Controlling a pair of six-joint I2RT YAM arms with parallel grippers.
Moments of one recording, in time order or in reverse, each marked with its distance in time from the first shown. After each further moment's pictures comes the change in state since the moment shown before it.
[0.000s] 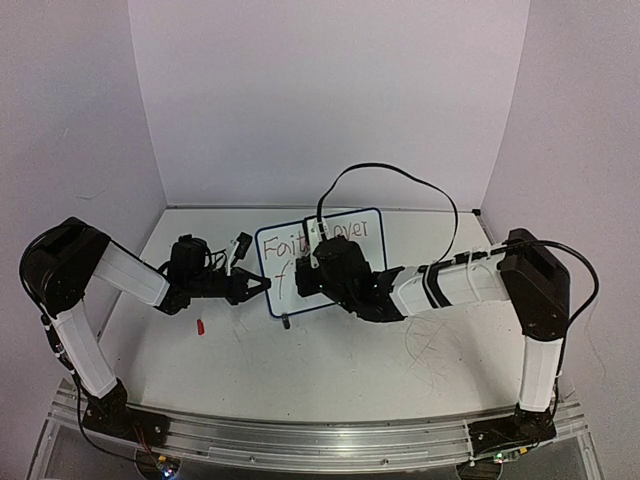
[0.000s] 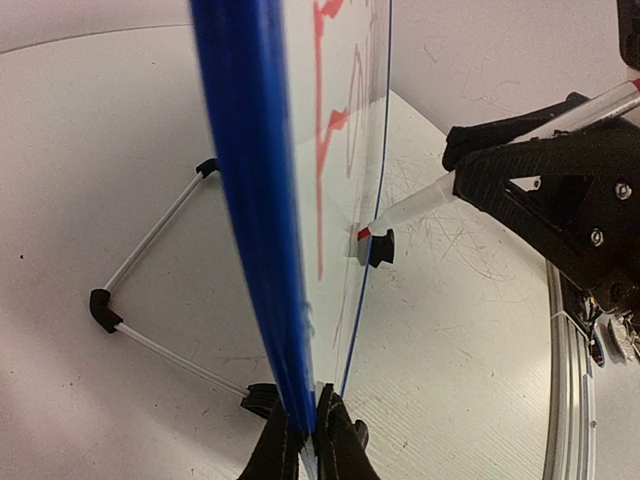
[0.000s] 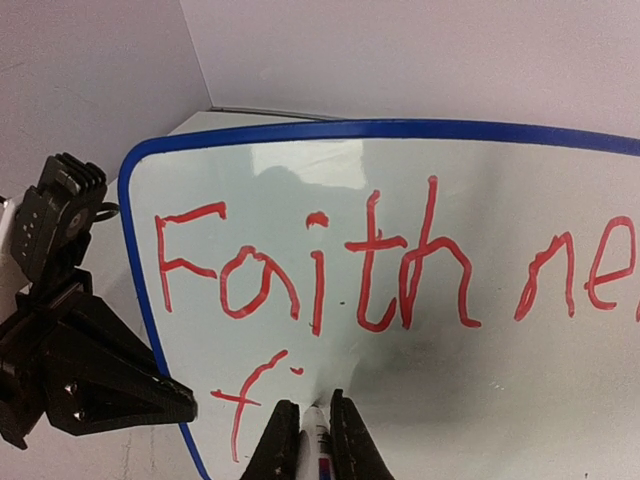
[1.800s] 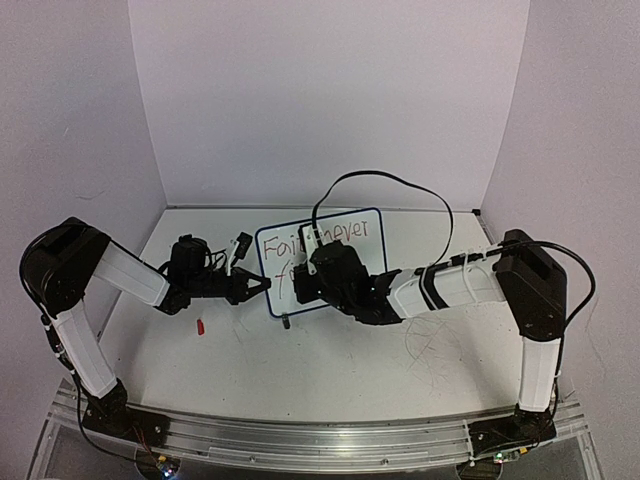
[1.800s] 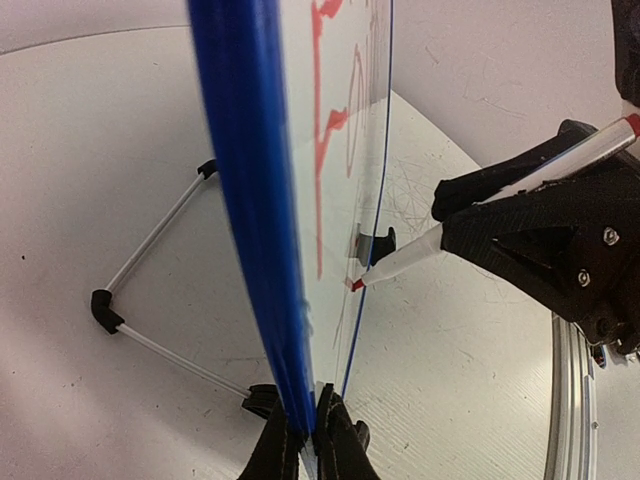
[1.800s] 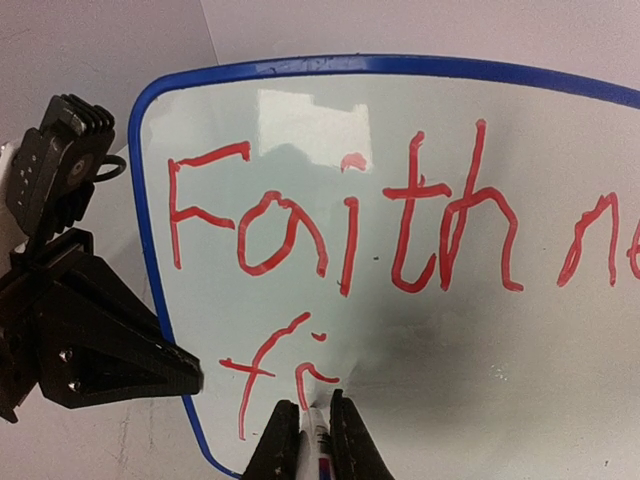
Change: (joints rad) left arm -0.001 0.000 0.000 0.000 -0.006 0.000; right arm 0.005 0.017 0.000 -0.030 -0.030 -0.005
